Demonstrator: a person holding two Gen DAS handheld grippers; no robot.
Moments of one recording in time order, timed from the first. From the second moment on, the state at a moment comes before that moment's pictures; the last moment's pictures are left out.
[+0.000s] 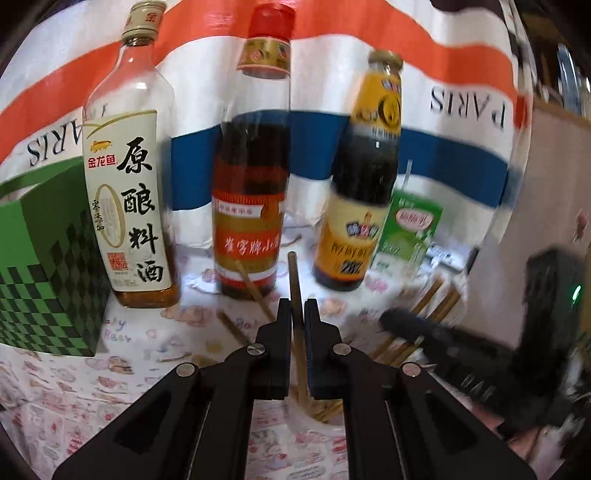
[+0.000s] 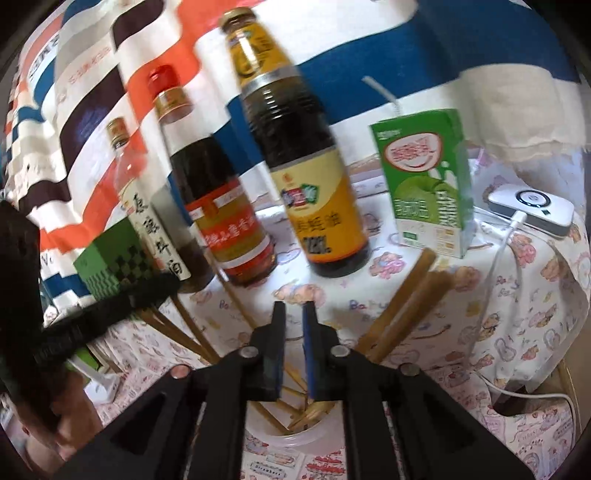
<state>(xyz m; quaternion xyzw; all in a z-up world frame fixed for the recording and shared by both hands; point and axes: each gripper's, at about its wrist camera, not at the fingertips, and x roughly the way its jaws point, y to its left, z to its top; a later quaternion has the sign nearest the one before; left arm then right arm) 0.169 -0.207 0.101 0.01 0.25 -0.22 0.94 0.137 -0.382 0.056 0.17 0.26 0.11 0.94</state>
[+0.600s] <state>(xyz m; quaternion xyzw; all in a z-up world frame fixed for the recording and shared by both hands) 0.092 -0.146 0.127 0.06 0.13 -0.14 0.98 0.117 -0.368 0.081 0.14 0.22 0.08 0.96</state>
